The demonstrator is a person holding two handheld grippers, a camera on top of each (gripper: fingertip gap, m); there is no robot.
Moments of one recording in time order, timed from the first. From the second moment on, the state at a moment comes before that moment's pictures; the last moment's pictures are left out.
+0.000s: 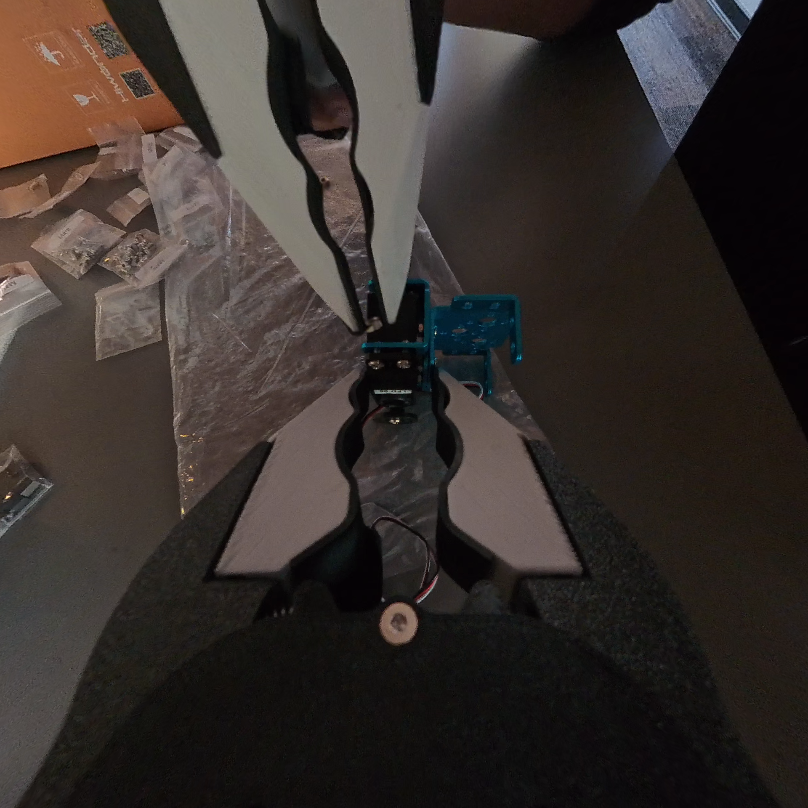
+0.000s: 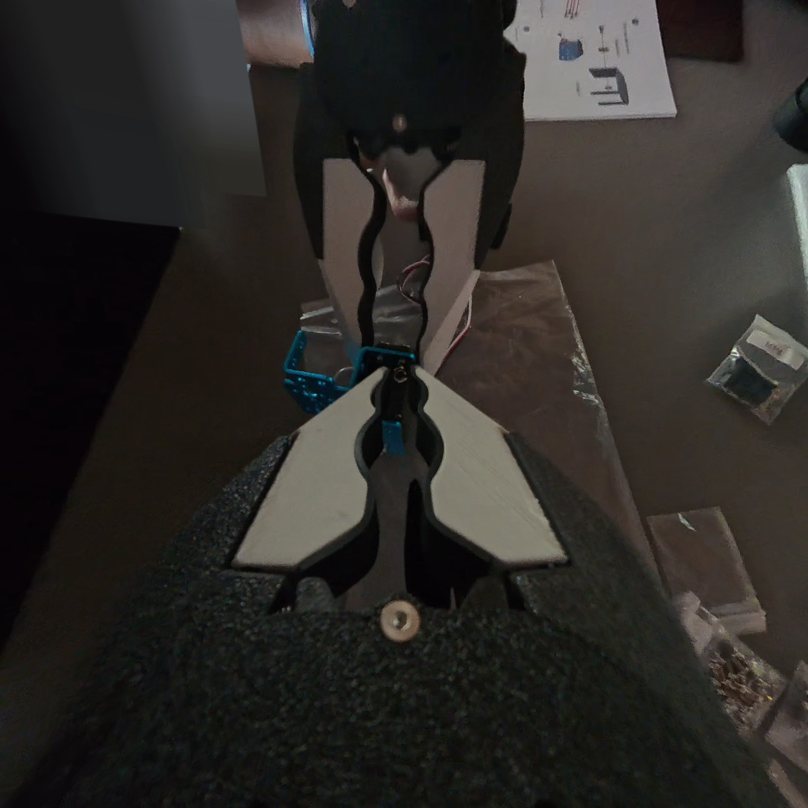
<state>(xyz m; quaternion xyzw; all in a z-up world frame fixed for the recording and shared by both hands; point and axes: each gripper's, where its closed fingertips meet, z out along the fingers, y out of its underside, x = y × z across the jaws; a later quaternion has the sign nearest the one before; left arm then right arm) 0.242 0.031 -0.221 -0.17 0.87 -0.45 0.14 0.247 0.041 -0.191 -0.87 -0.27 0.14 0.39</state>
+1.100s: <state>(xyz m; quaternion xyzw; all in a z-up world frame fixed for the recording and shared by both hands) 0.247 0.042 -0.197 -0.13 0.85 -0.51 0.06 0.239 0.038 -0.189 -0.85 -0.26 0.19 0.42</state>
